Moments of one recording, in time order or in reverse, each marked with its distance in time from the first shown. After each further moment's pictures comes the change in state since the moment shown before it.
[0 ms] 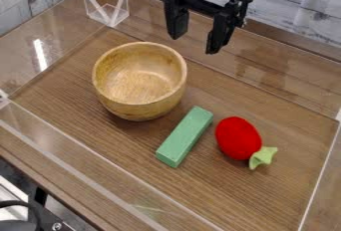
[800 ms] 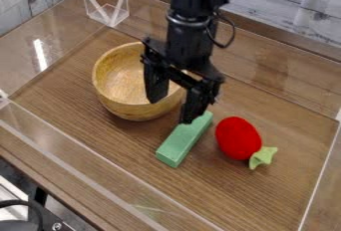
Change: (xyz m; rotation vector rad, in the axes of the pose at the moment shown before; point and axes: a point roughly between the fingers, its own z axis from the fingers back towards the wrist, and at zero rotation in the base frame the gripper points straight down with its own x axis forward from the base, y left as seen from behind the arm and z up) arm -0.058 -0.014 -0.058 0.013 0.105 -0.143
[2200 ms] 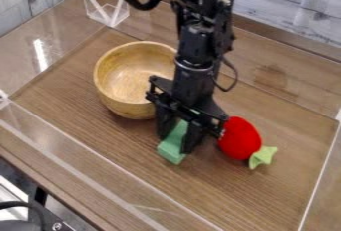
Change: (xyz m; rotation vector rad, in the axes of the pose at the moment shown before) arm -0.004 -0.014 -0.035 0.002 0.047 0.049
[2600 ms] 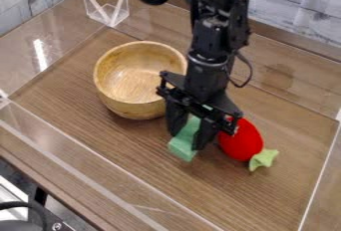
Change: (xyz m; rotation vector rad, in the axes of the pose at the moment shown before) arm 0.006 -0.009 0.008 0.003 -0.011 -0.006
